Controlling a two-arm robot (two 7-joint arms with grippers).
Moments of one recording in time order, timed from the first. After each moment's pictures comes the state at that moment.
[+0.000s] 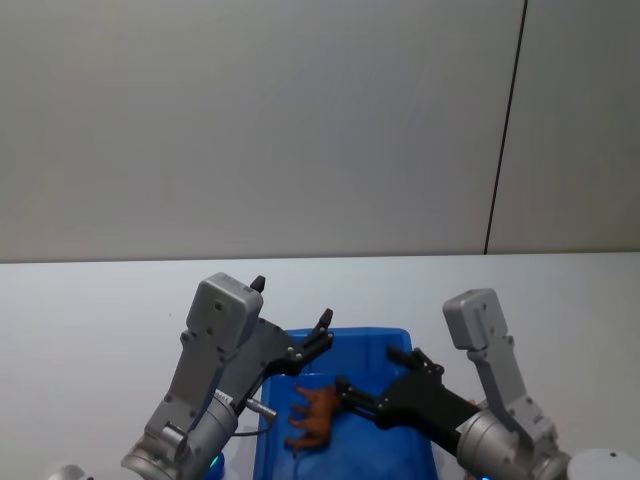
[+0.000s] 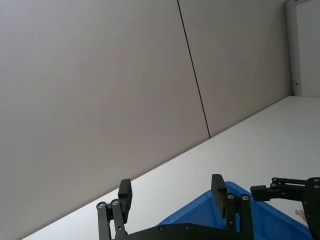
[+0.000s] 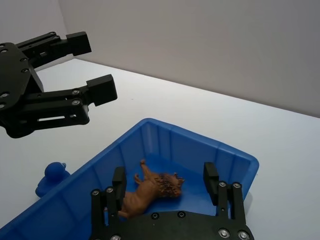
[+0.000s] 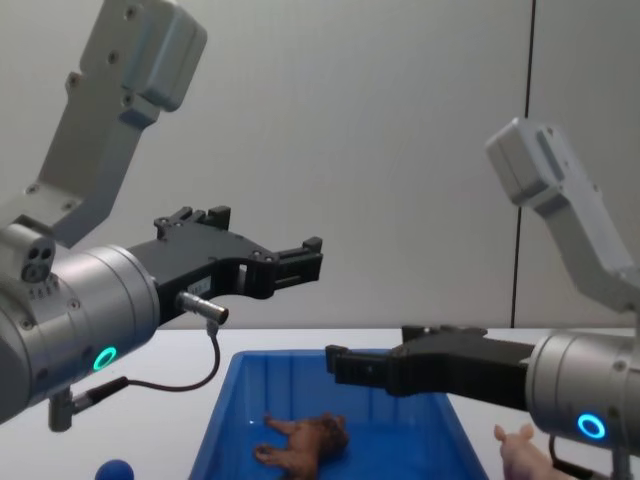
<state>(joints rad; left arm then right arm) -0.24 0.38 0.45 -1.63 -0.20 0.01 -0.01 0.23 0.11 -0.33 -1.46 0.15 0.22 0.37</state>
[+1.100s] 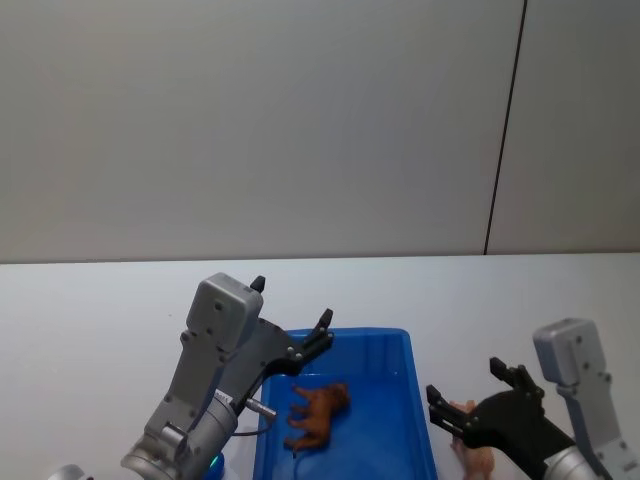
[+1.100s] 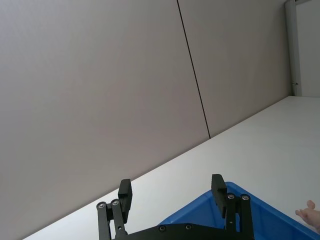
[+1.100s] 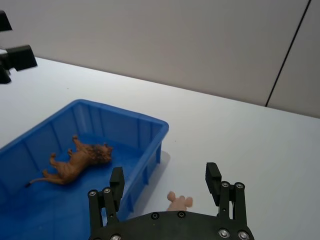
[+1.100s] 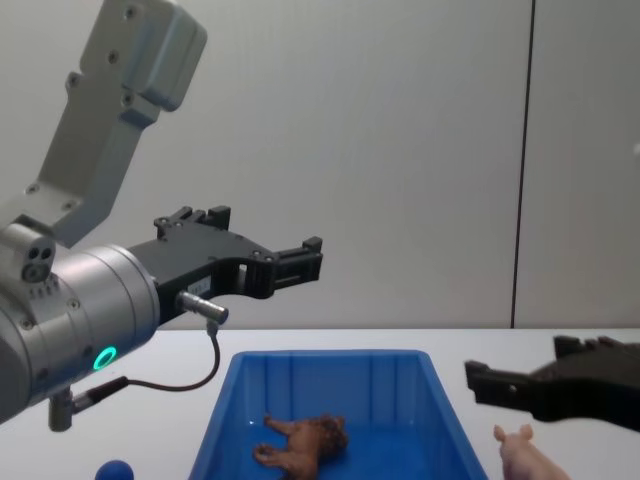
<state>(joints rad) -0.24 0.38 0.45 -1.63 -0.20 0.01 -0.01 0.03 0.24 -0.29 -1.69 0.16 0.24 0.14</state>
